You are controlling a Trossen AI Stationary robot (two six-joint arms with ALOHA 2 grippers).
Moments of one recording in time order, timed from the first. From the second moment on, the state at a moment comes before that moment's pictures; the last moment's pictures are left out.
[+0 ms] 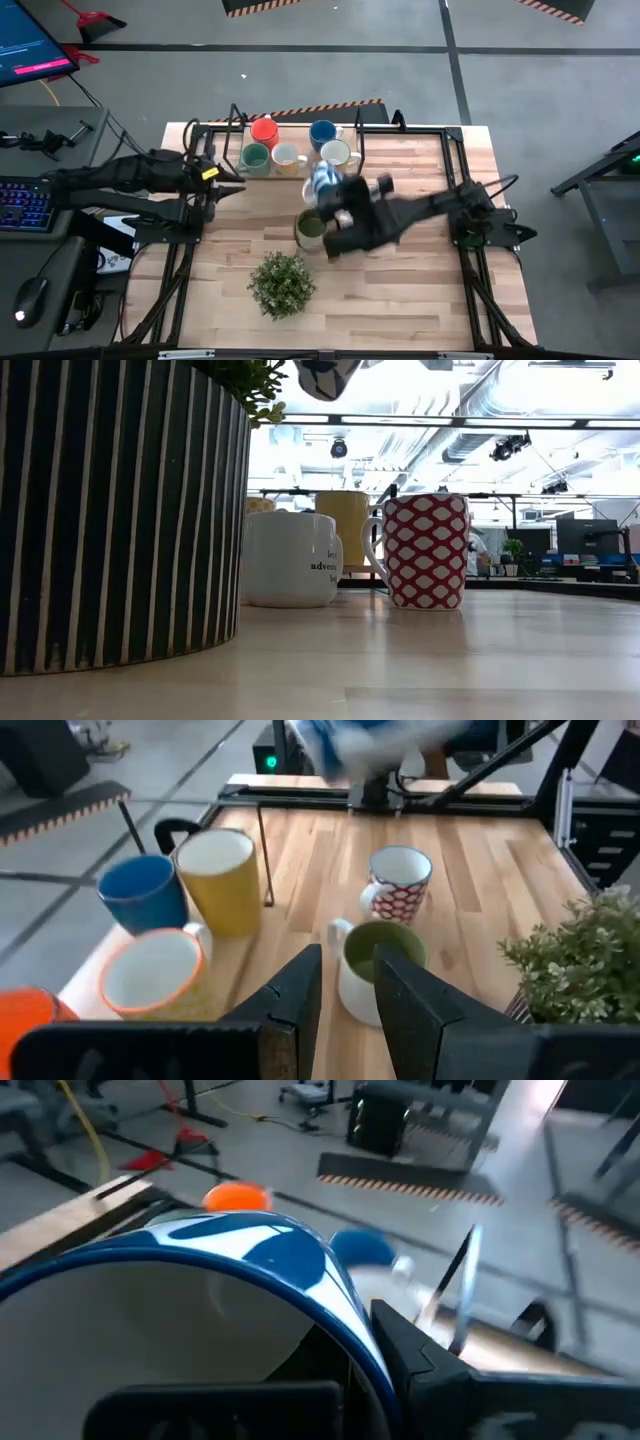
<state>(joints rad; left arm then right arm) -0.01 0.58 0.85 -0.65 -0.16 -0.02 0.32 2.01 2.20 -1.56 1.16 1.27</state>
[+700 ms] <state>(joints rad) 0.06 0.51 0.70 -0.55 -0.24 -0.17 -0.29 1.91 2.28 -0.77 0.30 -0.01</state>
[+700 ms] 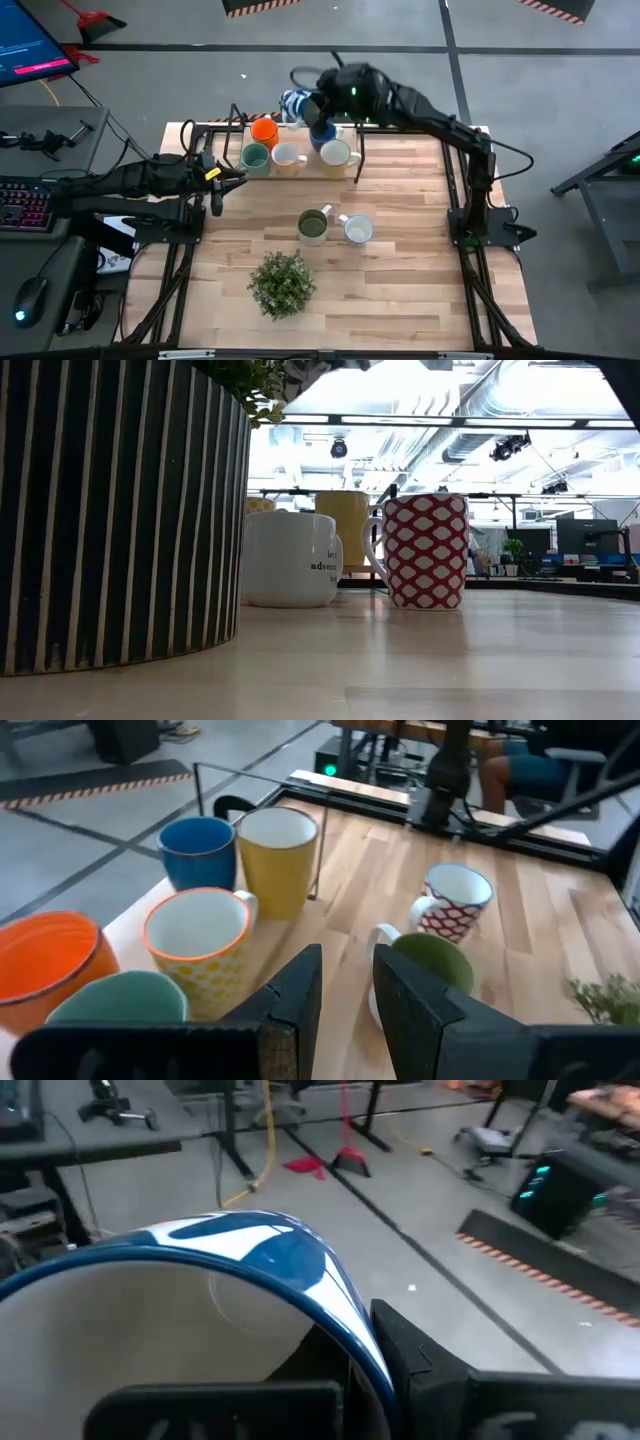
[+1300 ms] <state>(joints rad) 0.09 0.64 0.70 -0.45 -0.39 -0.23 -0.39 2.03 2.28 -0.83 -0.14 -0.18</state>
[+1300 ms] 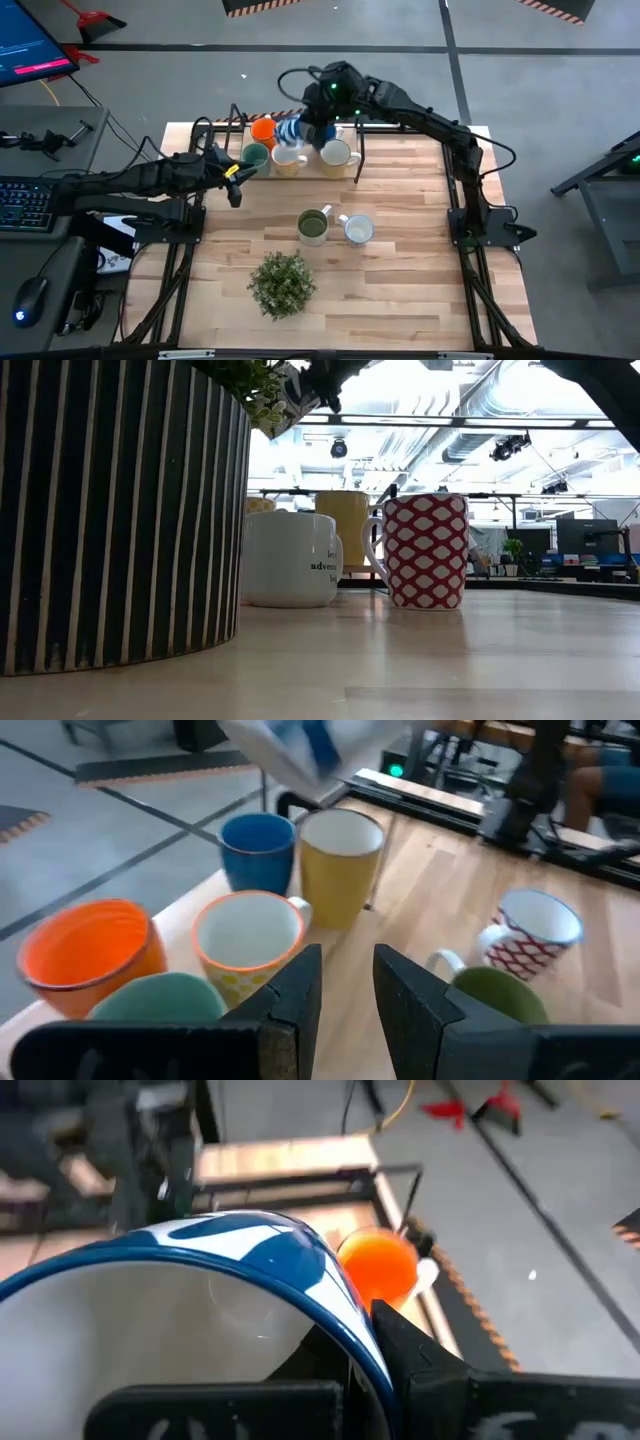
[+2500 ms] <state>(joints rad) 0.13 0.88 0.92 -0.40 -0.35 0.15 -0.33 2.04 2.19 -0.77 -0.13 0.05</state>
